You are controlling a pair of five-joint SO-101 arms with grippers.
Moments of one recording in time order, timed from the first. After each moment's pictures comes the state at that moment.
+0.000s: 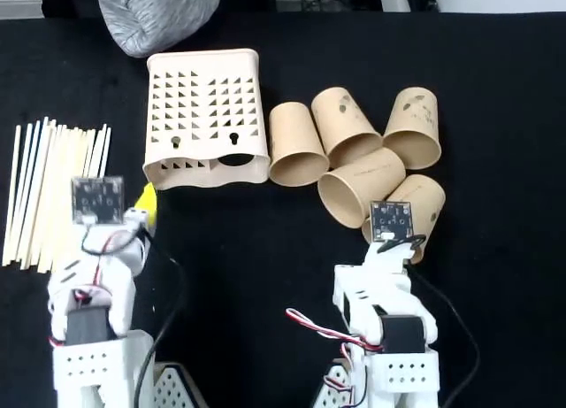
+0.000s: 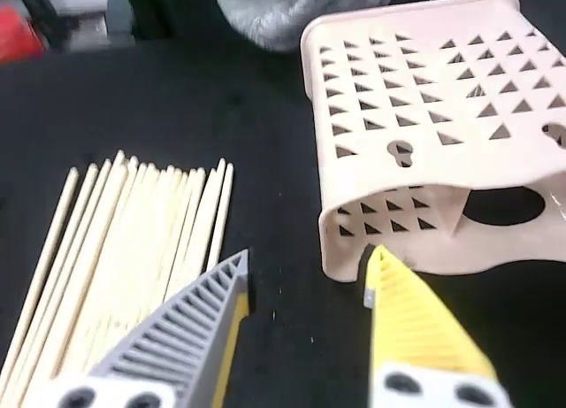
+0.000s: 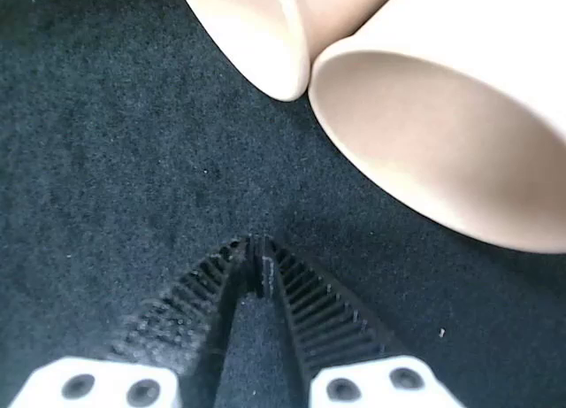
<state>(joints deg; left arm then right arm) -13.4 -88.7 84.2 39.3 -9.4 -1.2 -103.3 96.8 74.0 -3.6</state>
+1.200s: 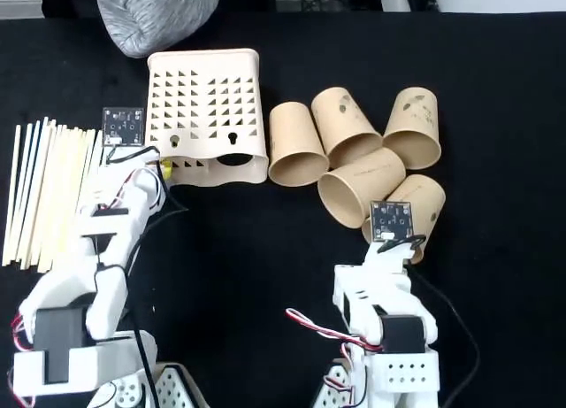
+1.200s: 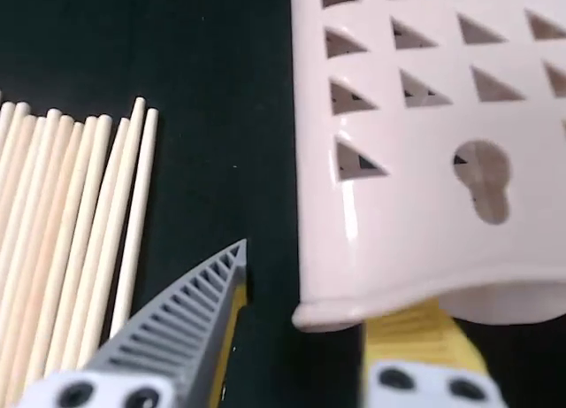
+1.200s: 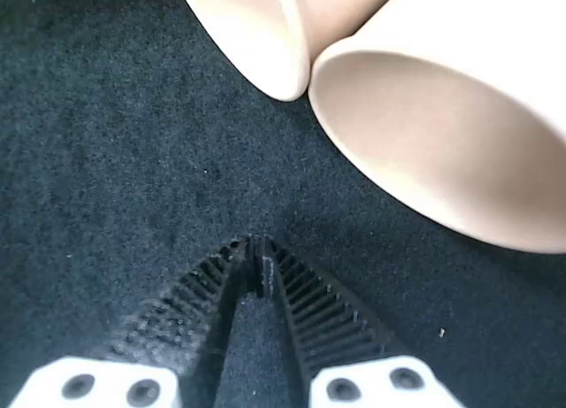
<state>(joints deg) -11.1 -8.6 59.6 -0.8 -6.8 -1.2 -103.3 96.8 74.0 -3.6</state>
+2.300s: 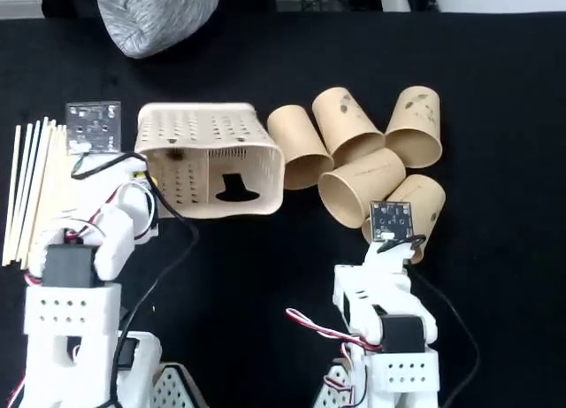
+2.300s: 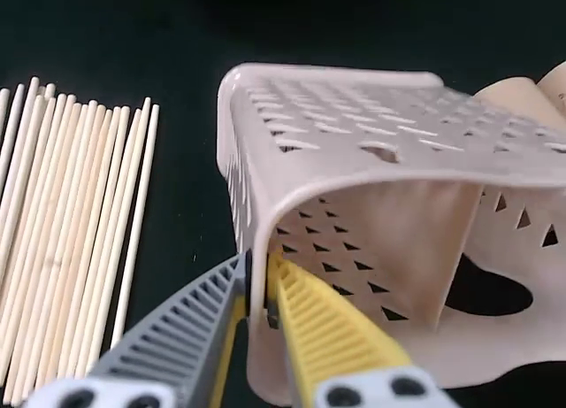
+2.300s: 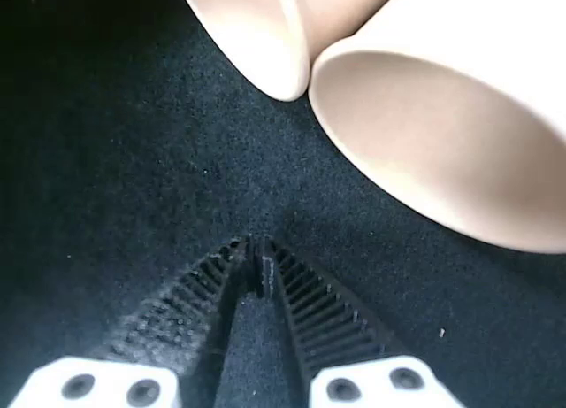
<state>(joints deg) -4.6 -57.2 44.4 65.1 3.3 -1.2 -103.3 96.8 74.0 -3.6</state>
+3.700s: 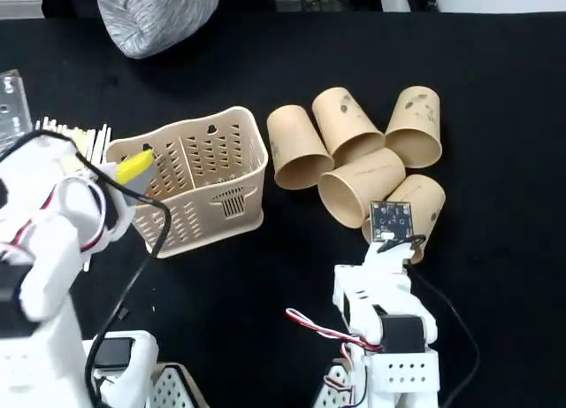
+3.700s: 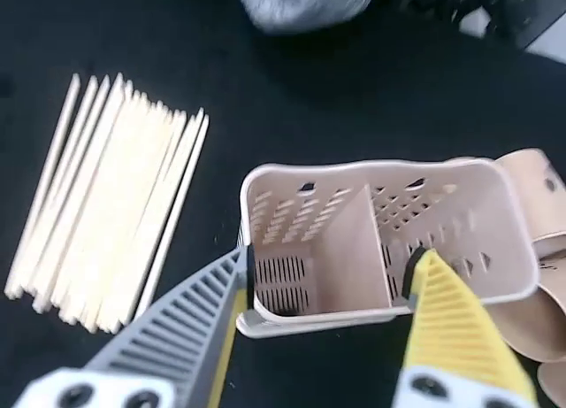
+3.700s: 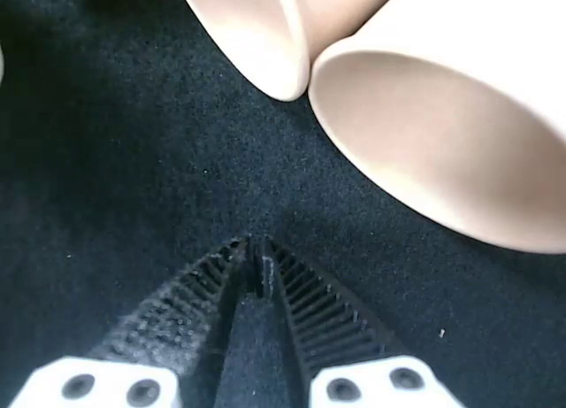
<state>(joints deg) -9.5 -48.5 0.7 96.8 10.9 -1.2 -103.3 96.8 74.0 -3.1</state>
